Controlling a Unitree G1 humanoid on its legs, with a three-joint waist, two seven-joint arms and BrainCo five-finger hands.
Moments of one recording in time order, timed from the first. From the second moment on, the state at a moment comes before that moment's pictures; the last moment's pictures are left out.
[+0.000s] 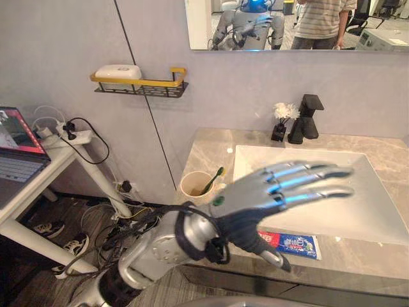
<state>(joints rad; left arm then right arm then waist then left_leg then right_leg) -0.27 0.39 -0.70 -0.57 0.36 -0.33 -0.13 0.19 -0.14 -0.35 1.24 0.22 -0.12 0.13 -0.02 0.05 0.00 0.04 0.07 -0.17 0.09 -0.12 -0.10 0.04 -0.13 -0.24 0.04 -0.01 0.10</state>
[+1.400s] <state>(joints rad) -0.20 0.32 -0.85 -0.27 0.37 -0.24 -0.25 0.16 -0.13 -0.33 1.25 0.22 -0.12 0.12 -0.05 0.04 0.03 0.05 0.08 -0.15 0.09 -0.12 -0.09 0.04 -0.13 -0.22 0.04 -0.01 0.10</state>
